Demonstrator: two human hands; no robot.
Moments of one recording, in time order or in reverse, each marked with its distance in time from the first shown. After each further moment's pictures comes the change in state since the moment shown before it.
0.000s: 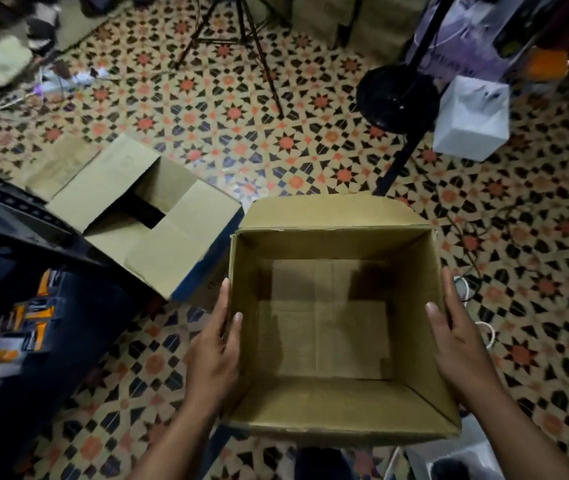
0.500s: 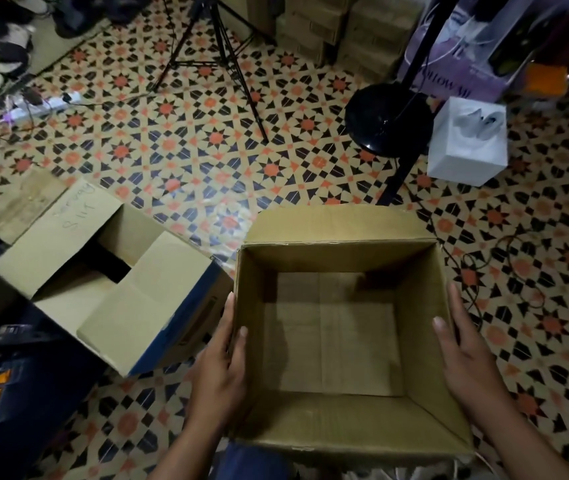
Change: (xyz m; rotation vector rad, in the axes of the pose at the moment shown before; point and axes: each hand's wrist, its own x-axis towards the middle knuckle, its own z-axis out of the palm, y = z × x) left_hand 0.118 0.052 0.066 -0.031 -0.060 -0.059; right_hand 0.134 -0.021 -0.038 -0.007 0.027 0.070
